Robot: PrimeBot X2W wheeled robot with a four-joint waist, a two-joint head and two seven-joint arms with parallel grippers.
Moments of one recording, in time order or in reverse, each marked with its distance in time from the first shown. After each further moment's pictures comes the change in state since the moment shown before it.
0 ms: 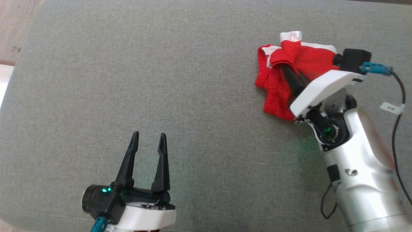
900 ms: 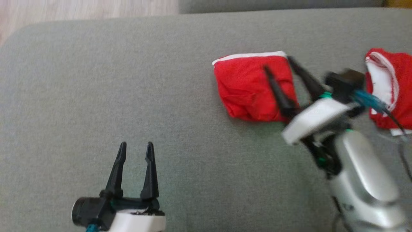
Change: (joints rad) left arm 0.042 0.001 0.064 0.020 0.002 0.002 0.000; right arm 0.138 -0.066 0.165 -0.269 -0.284 0.000 -0.232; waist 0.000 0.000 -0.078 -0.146
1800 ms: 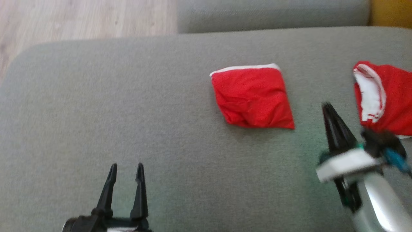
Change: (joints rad) left arm 0.110 0.001 0.087 0.026 0.044 -0.062 0.000; right arm 0.277 -0.061 -0.206 0.076 -0.197 0.000 -0.309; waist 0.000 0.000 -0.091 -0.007
